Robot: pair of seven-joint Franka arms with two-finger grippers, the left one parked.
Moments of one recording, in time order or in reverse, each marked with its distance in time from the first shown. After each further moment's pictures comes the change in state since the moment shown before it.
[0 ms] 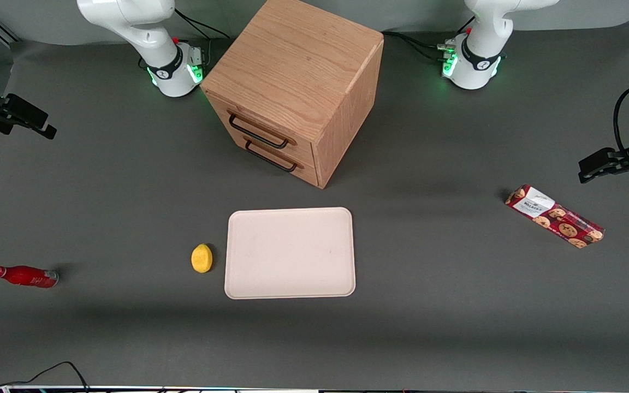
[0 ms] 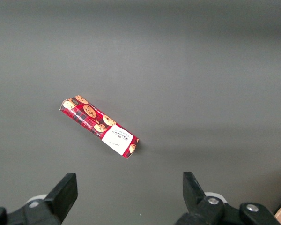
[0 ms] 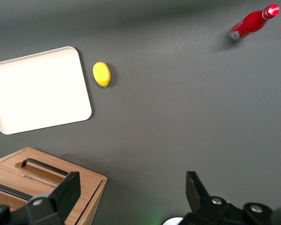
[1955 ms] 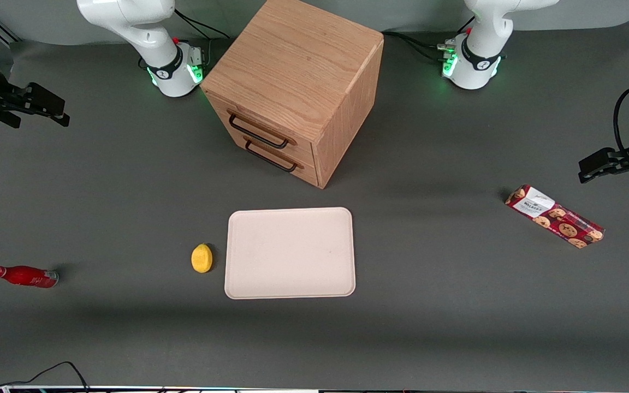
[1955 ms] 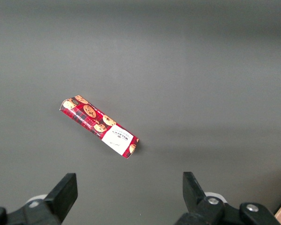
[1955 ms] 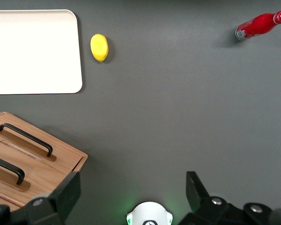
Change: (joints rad) arm 0.014 0.006 0.043 0.012 -0.060 -0.088 -0.127
